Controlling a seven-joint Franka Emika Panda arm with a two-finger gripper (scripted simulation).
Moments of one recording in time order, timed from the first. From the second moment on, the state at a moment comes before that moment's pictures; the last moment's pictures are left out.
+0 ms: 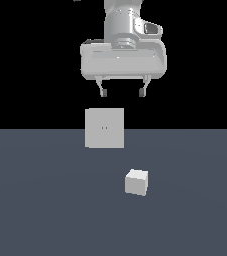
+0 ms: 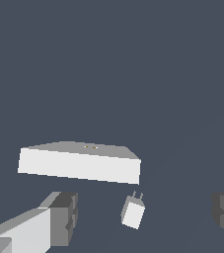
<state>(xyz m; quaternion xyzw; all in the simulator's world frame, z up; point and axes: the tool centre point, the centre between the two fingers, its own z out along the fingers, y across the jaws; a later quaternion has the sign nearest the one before) 0.015 -0.024 0.186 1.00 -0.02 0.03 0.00</state>
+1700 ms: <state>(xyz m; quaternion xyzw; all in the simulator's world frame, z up) -0.072 -0.040 0.087 0.98 -0.16 0.09 0.02</state>
